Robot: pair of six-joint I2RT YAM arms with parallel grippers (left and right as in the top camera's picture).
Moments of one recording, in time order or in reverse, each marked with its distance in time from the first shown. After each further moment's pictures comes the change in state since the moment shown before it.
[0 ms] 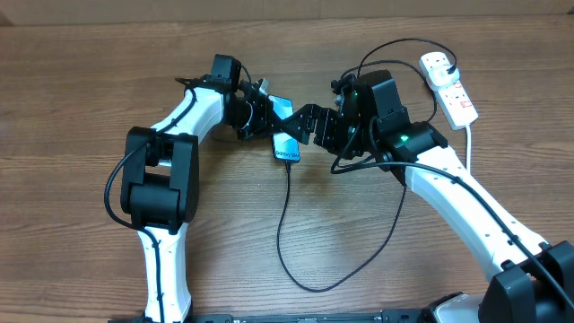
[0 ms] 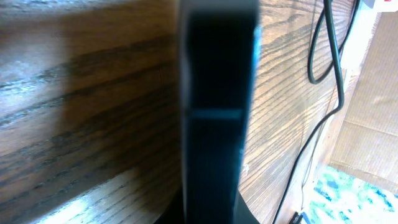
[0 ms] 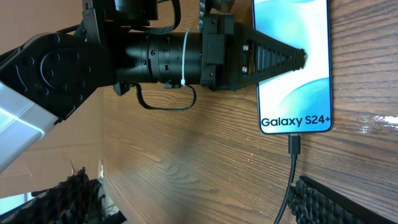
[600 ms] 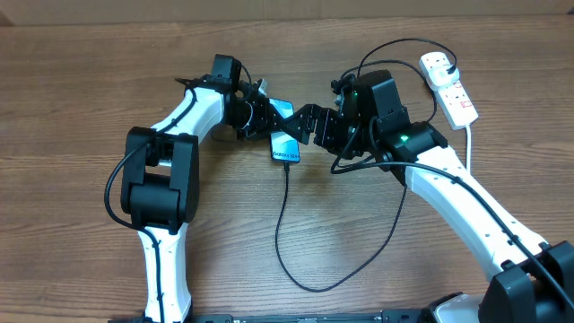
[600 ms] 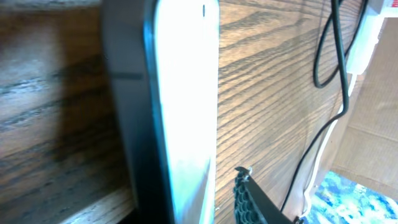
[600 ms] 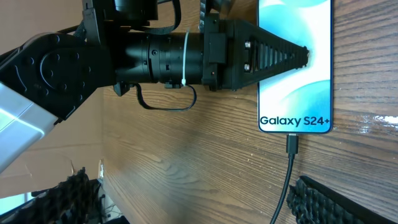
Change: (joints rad) left arm 0.000 0.000 0.000 -0.002 -0.021 -0.018; right arm 0.000 0.000 0.000 0.000 0.000 0.000
